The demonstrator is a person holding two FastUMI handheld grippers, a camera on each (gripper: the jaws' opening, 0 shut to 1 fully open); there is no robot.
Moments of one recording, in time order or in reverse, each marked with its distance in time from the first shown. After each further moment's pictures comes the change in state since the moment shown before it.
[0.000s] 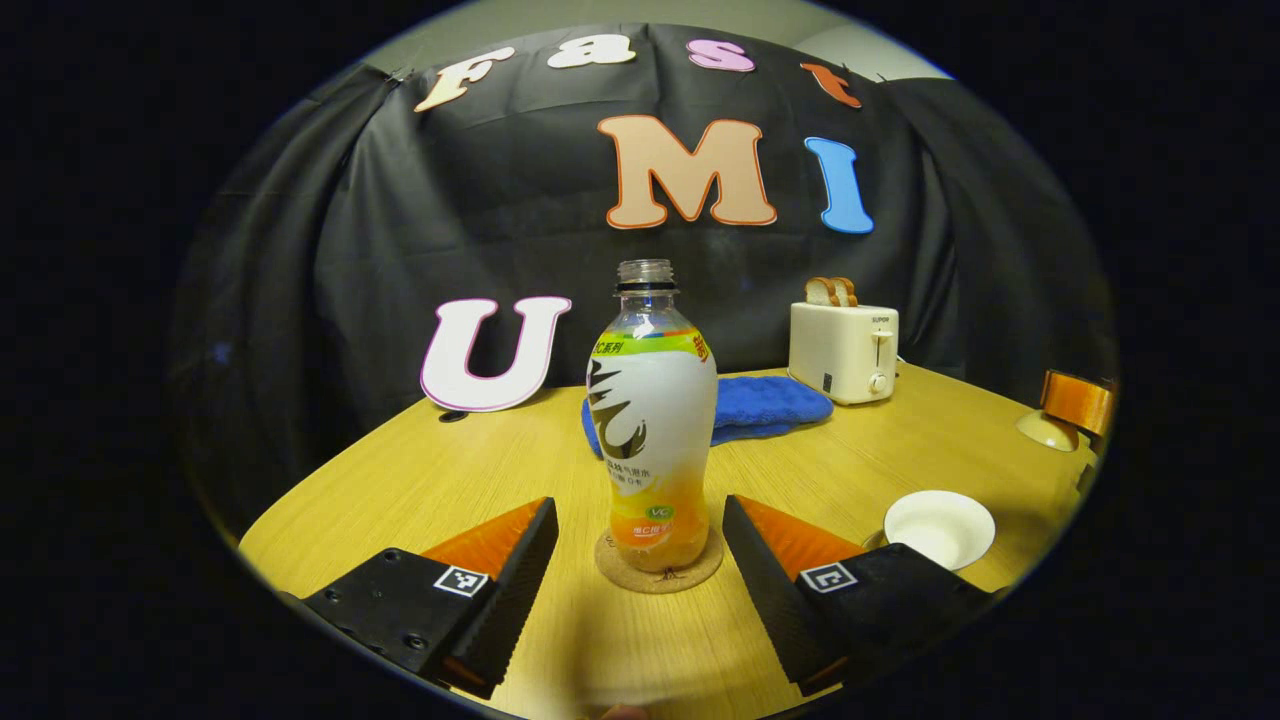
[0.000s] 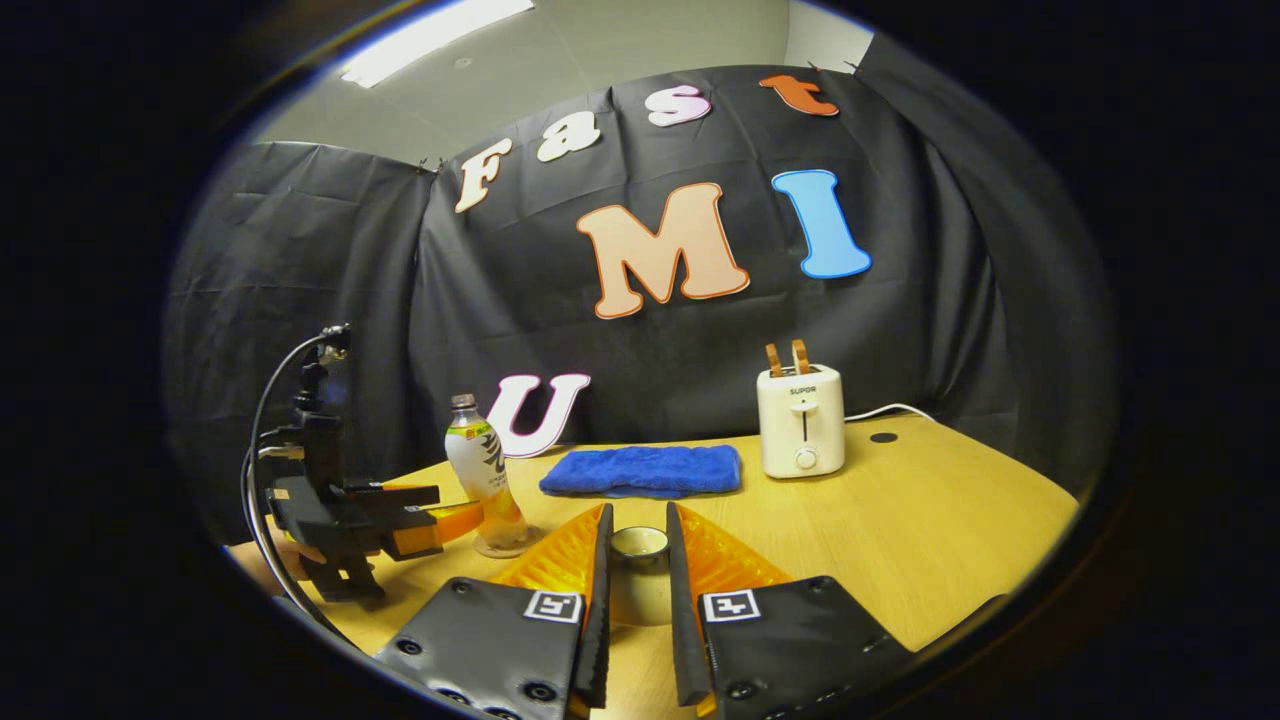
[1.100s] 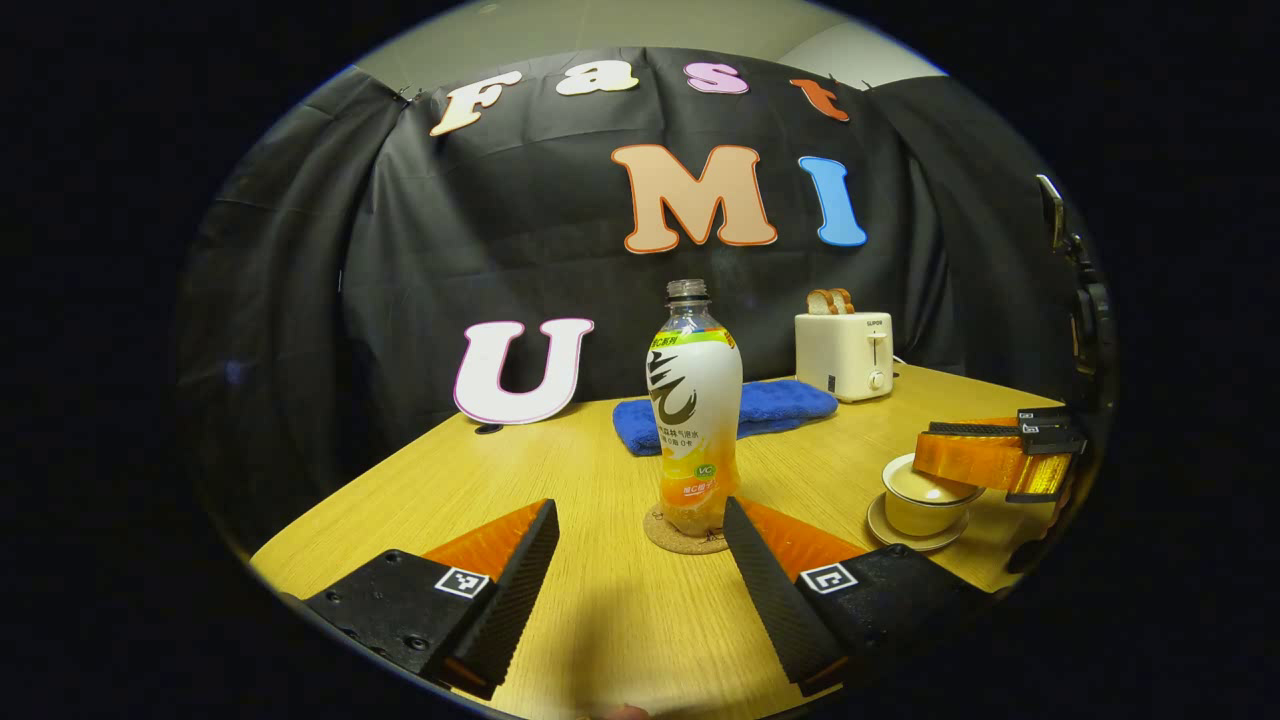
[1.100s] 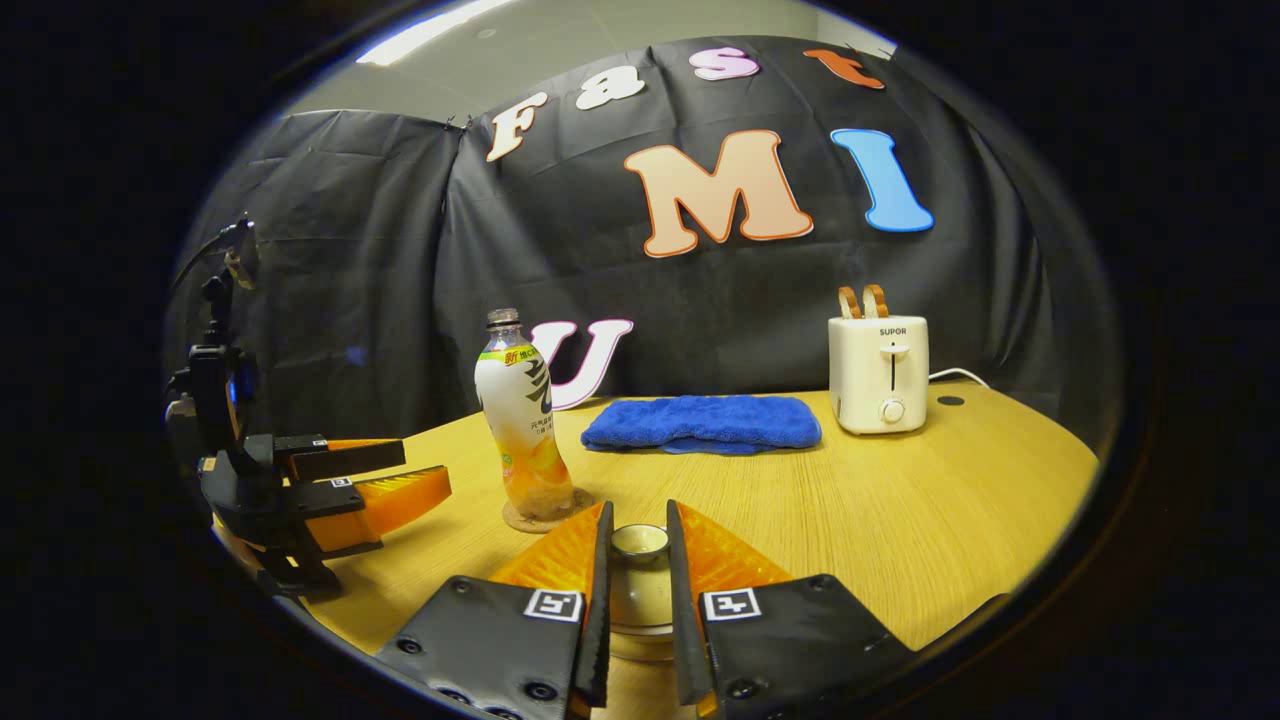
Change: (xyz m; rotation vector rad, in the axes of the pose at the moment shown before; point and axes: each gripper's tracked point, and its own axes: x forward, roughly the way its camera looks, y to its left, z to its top) left arm -0.040 0.028 -0.006 0.036 -0.078 0.024; right arm 0.050 0.063 -0.067 -0.062 0.104 0.049
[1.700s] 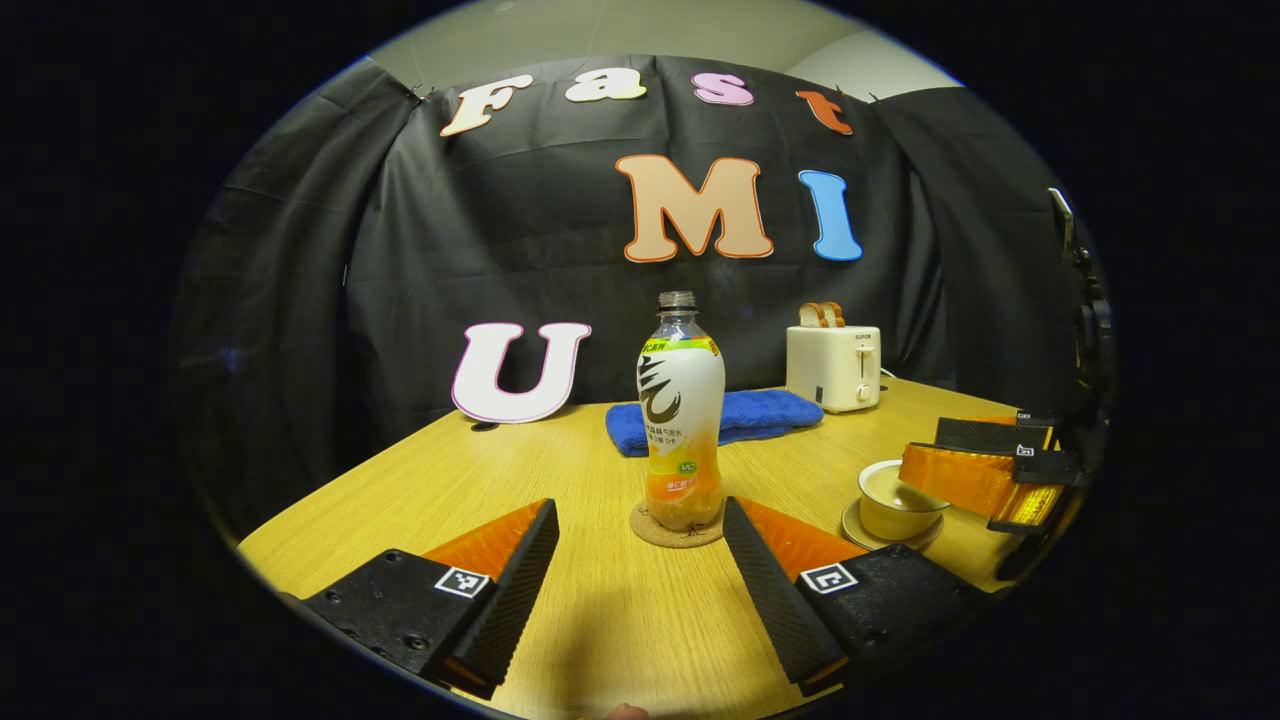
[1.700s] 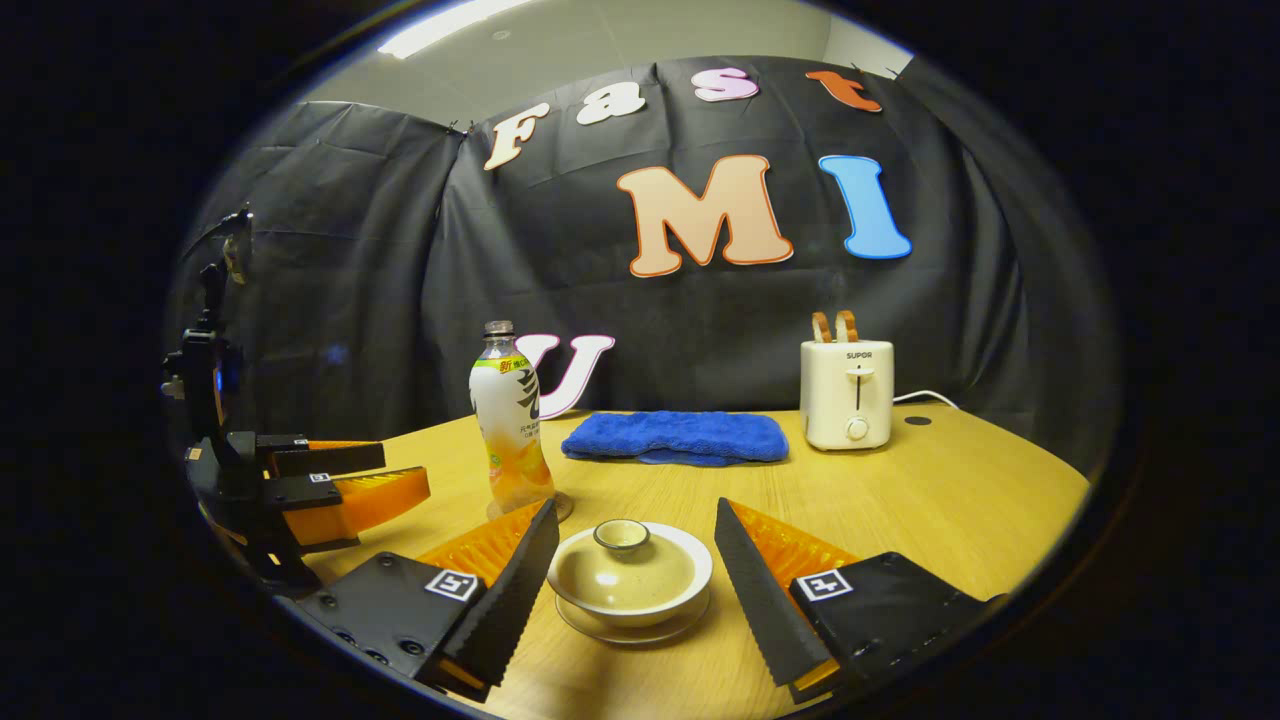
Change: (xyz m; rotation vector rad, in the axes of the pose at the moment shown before) left arm -0.019 -0.014 -0.003 -0.051 -0.021 -0.013; right arm -0.030 -0.016 0.008 -0.035 -0.074 -0.083
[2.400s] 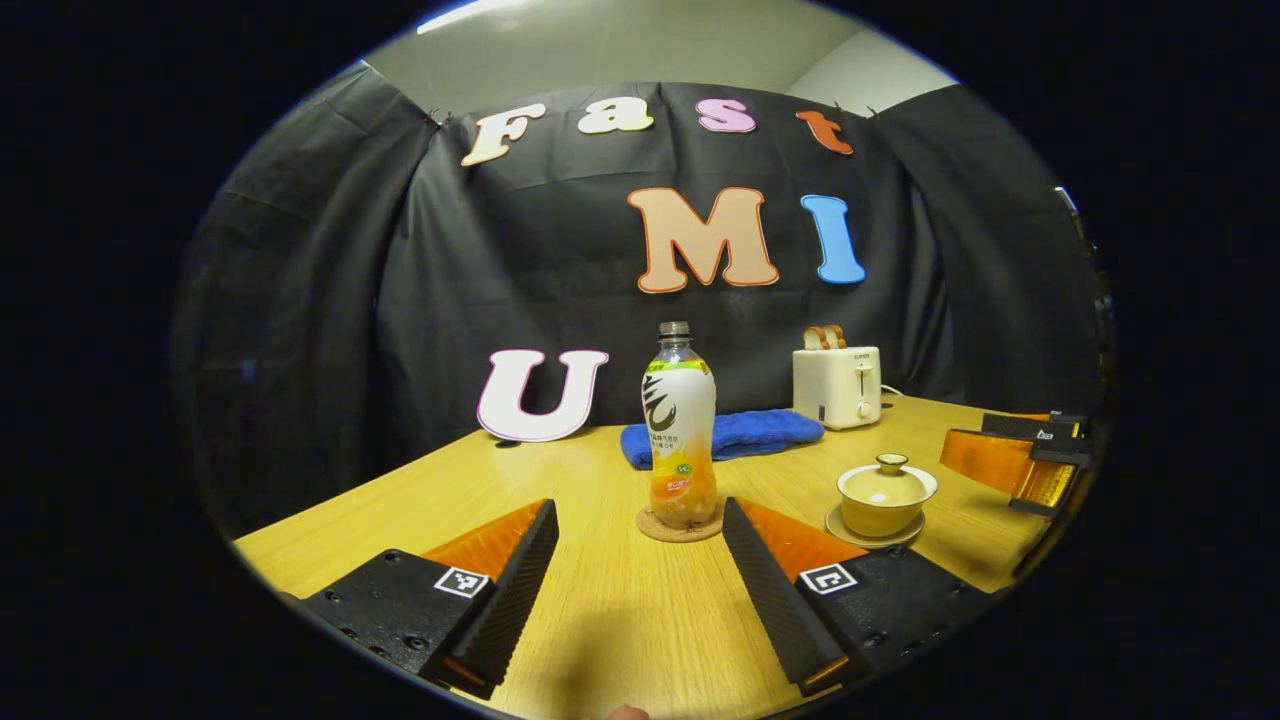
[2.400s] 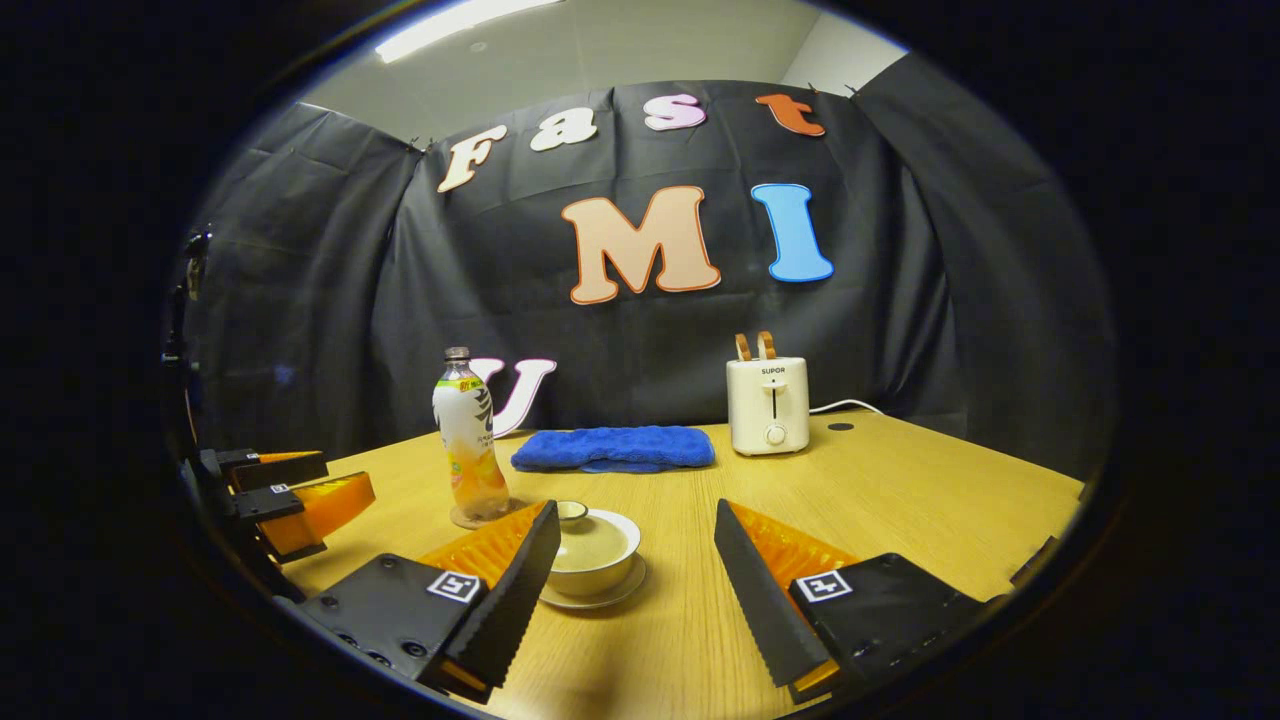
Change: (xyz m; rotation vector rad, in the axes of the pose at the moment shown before) left arm -0.032 -0.001 0.008 0.023 -0.098 0.084; right arm -0.047 -0.028 0.005 0.023 -0.060 -0.166
